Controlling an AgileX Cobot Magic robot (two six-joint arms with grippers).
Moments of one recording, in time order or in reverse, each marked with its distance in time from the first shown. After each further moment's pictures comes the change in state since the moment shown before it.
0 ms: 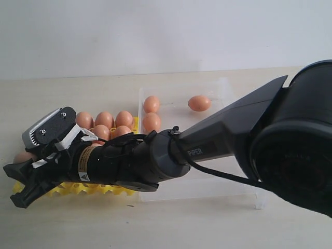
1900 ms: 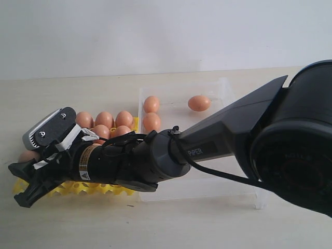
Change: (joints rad) left arm 0.000 0.000 0.000 0.000 0.000 0.000; right arm 0.000 0.002 0.000 0.034 0.038 -0.072
